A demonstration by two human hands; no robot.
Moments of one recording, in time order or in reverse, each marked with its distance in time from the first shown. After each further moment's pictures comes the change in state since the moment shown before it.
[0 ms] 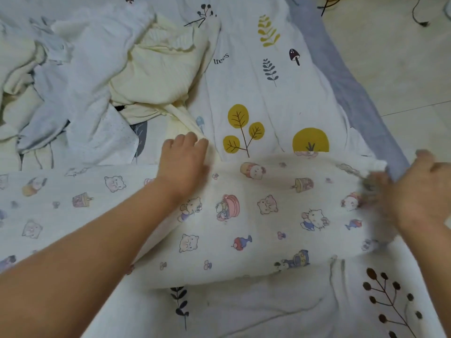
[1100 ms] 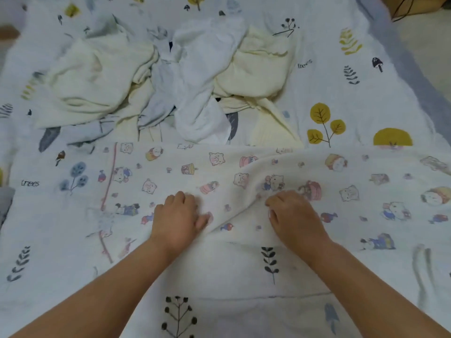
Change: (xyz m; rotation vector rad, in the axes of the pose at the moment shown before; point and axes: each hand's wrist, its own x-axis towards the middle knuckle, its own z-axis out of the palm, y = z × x) left_hand -0.204 -0.142 0.049 -0.067 -0.121 -0.283; right_hand -0.263 -0.157 0.045 0.003 -0.405 -1.075
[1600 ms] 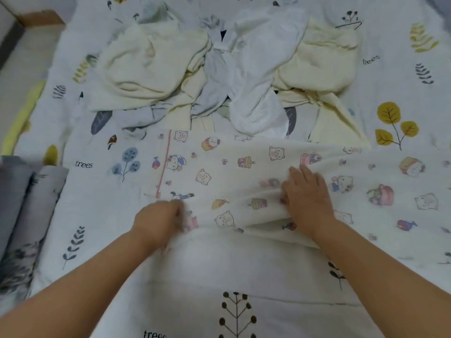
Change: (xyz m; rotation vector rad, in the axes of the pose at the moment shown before) left_hand -0.026 -0.159 0.003 -0.030 -0.217 -0.105; right_hand 0.072 -0.077 0.055 -0.338 -0.182 0.066
